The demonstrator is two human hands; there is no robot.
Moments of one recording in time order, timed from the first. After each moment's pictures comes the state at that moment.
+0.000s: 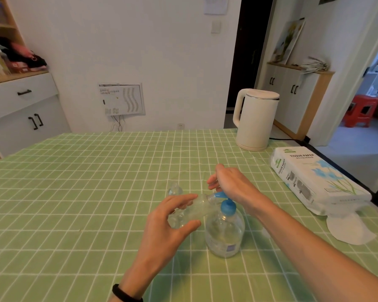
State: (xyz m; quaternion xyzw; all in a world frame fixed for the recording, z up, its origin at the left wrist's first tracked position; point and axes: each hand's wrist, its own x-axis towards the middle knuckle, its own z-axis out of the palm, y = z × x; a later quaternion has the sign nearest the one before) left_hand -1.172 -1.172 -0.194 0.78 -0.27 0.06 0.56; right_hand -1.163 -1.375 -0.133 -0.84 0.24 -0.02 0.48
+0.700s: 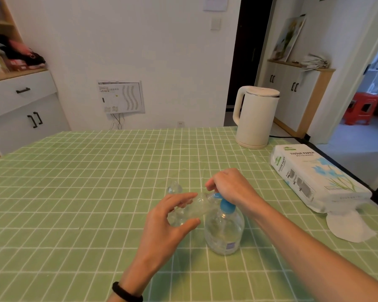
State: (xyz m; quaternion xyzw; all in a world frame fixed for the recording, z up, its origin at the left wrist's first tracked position) left_hand -1.171 -1.173 -0.197 0.78 -0.28 0.06 0.55; right_hand -1.168 -1.371 -0.133 -0.85 0.25 -0.02 0.47
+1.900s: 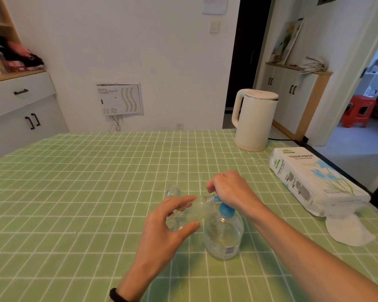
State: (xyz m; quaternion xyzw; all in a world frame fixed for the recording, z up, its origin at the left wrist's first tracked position) left_hand -1.169 -1.174 -0.198 0.78 -0.27 0.06 0.57; right_hand -1.169 -1.367 -0.131 -0.86 0.26 -0.03 0.44
